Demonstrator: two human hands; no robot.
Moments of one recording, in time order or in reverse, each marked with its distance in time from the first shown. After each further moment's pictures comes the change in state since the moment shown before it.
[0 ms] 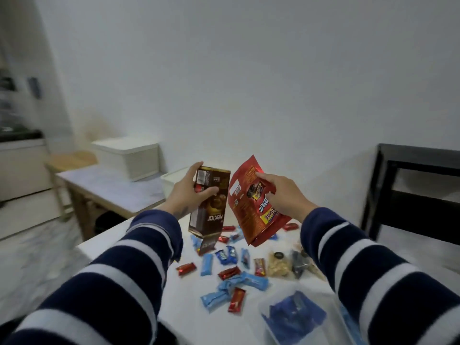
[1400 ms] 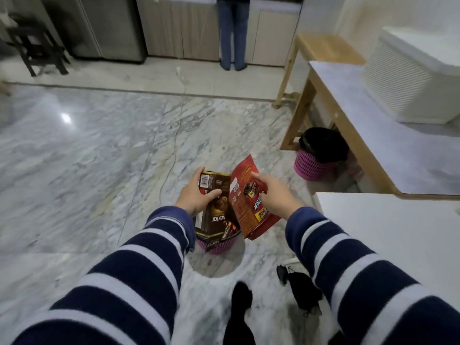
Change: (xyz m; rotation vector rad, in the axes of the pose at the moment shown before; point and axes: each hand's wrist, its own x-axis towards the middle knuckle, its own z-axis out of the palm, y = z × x) left_hand -0.124 -0.516 -0.414 -0.015 0.674 -0.909; right_hand 0.134 -0.394 0.676 0.083 -0.933 -0.506
